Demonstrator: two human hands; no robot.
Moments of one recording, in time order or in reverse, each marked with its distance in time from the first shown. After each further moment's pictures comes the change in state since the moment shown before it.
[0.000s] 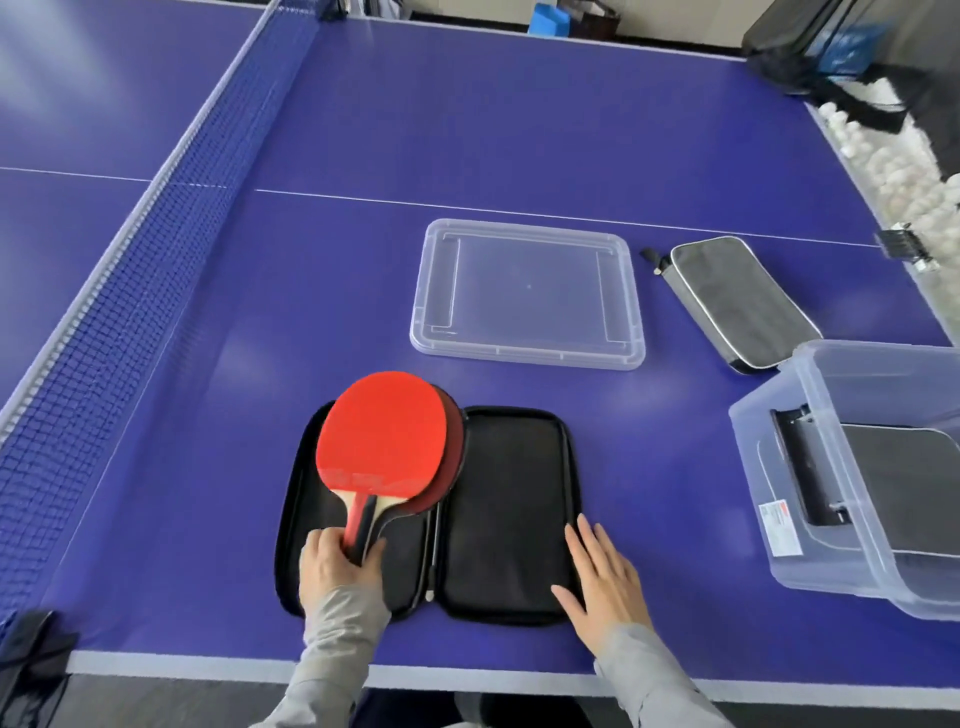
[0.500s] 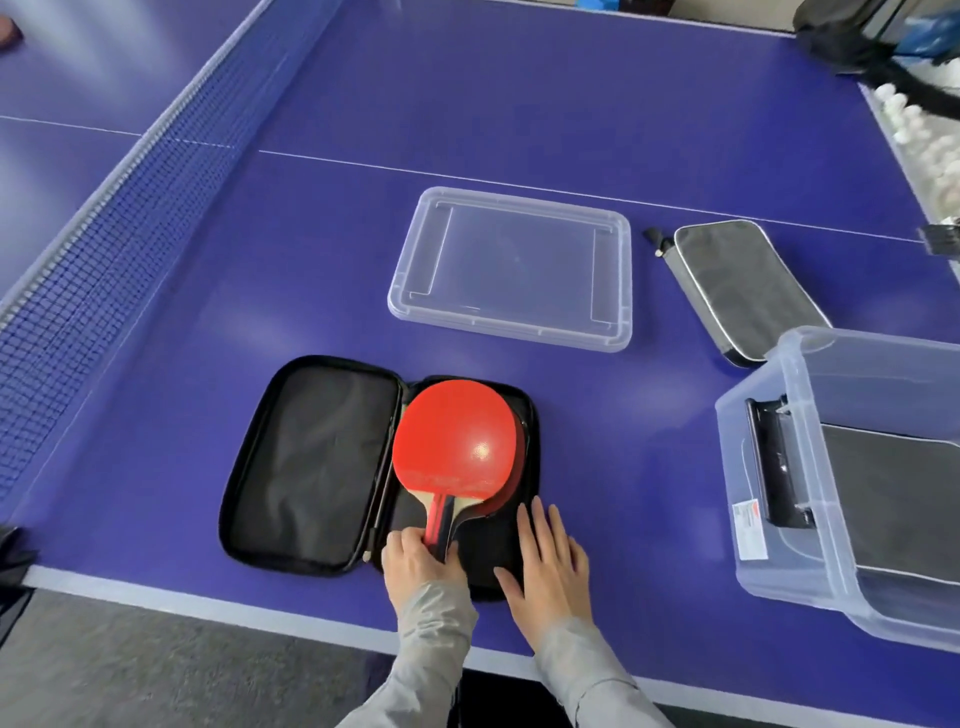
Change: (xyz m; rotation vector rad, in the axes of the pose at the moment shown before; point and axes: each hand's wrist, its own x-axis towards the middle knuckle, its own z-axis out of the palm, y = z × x) left_hand -0.108 0.048 0.129 -0.017 0.006 -0.117; right_hand -0.003 0.018 0.011 0.065 0.139 -0.125
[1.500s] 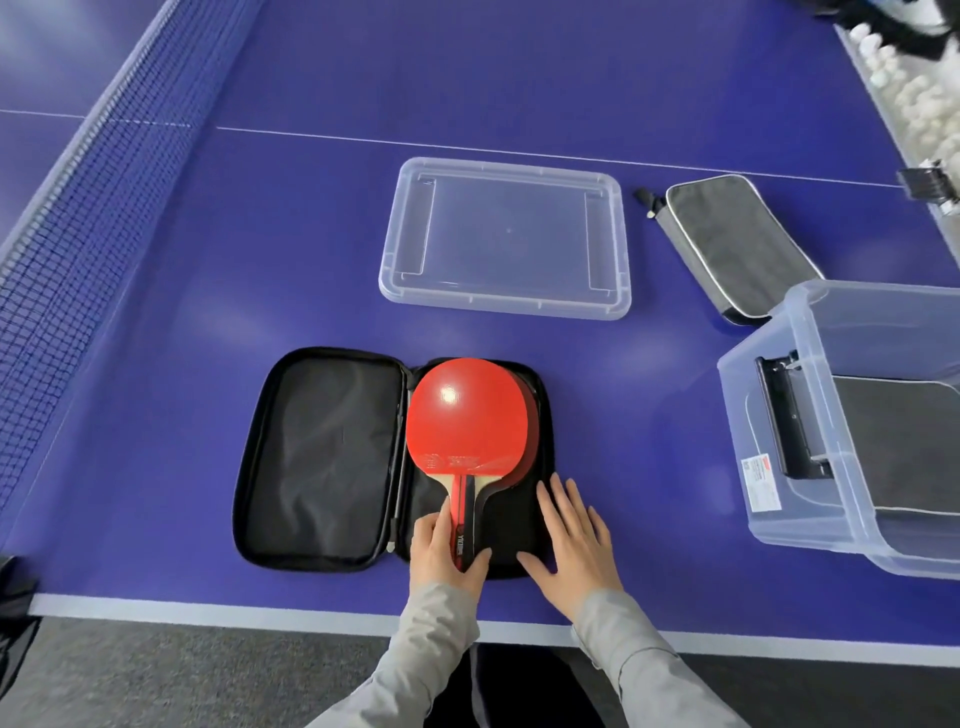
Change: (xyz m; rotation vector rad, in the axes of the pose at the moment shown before) left_hand 0.008 -0.023 -0.025 -0.069 -0.388 0.250; right_hand -0.001 0.009 0.007 0.035 -0.102 0.023
